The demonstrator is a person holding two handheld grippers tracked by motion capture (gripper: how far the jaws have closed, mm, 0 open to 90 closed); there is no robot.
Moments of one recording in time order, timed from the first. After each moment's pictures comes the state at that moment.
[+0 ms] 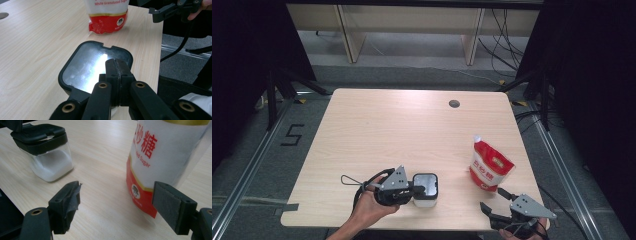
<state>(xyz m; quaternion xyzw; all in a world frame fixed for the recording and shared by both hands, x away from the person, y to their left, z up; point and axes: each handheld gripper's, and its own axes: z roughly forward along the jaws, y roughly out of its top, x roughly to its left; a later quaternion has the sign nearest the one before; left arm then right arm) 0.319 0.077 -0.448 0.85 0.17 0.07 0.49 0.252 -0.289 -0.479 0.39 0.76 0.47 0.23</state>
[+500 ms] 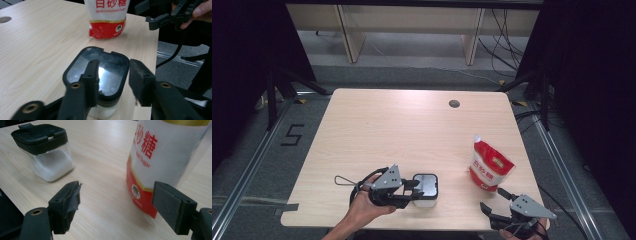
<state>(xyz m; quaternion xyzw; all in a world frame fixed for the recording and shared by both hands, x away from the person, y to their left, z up) 0.316 0.093 -0.442 0.83 0.18 0.07 0.52 0.251 -0.289 -0.480 0.40 0.75 0.47 0.23</state>
